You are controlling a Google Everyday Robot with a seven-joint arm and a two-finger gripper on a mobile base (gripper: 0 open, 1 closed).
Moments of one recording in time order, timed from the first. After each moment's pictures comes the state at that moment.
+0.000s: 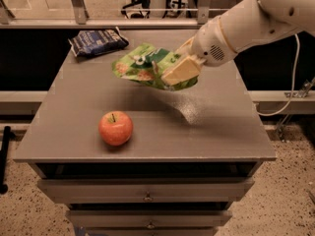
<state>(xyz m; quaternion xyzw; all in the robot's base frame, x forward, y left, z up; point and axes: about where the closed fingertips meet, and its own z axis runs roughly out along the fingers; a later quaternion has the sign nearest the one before) 0.566 -0.055 0.933 -0.55 0.73 0.21 0.35</state>
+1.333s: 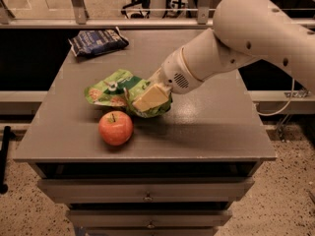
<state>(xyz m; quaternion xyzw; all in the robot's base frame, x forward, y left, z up) 0.523 0.014 0.885 -0.53 0.75 0.25 0.31</state>
